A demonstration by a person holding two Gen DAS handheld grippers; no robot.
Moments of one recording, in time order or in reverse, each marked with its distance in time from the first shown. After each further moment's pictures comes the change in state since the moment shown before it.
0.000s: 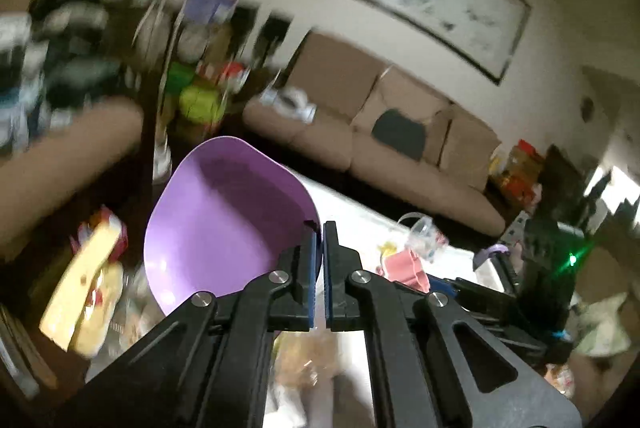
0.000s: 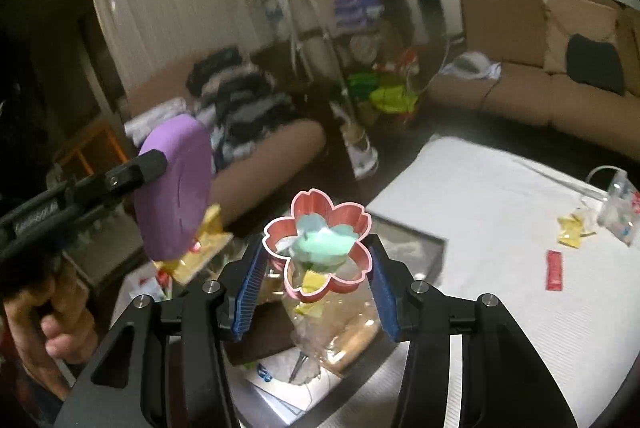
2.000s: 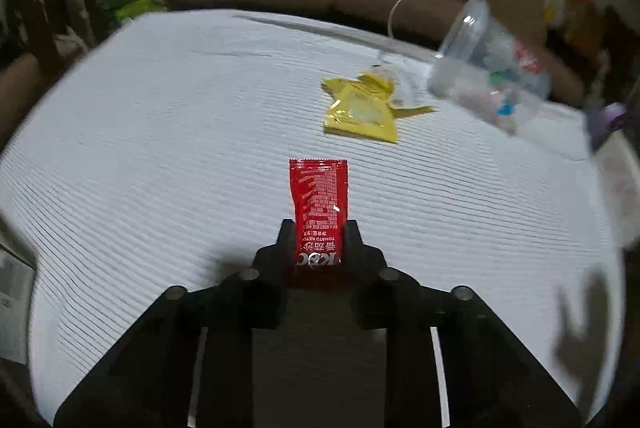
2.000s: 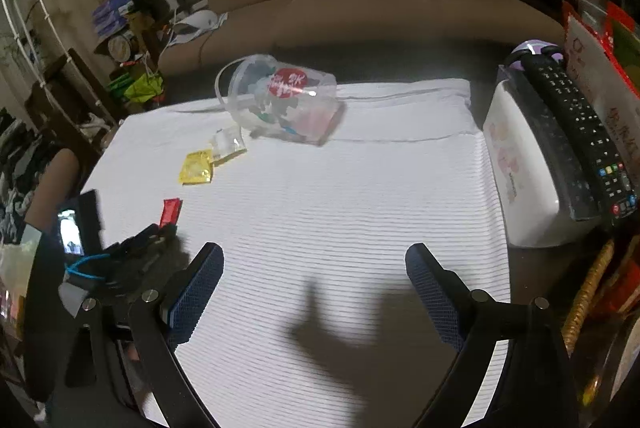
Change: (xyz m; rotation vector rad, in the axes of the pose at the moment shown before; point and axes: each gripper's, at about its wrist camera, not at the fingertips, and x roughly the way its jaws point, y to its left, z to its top) left arm 0.458 -0.239 -0.220 0.233 0.368 0.198; right arm -0.151 -0.426 -0.113 0.426 0.092 -0.592
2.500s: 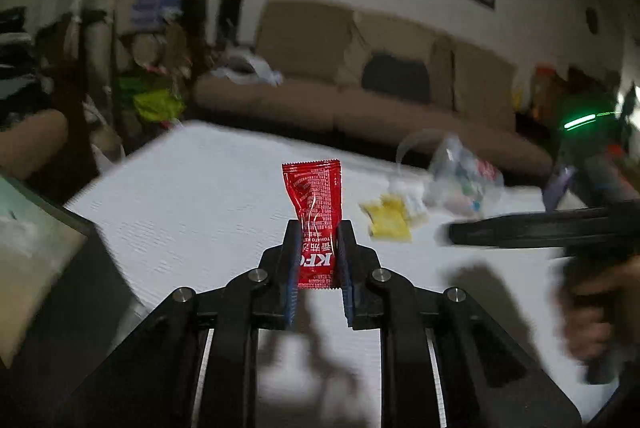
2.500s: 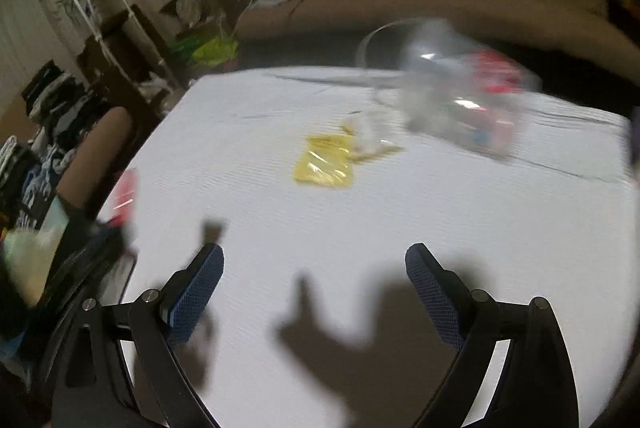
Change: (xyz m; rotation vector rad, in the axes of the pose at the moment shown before) left arm -0.125 0.079 -0.019 0.002 -0.466 -0.041; right arm 0.130 0.142 0.041 -0.142 0.086 0.169
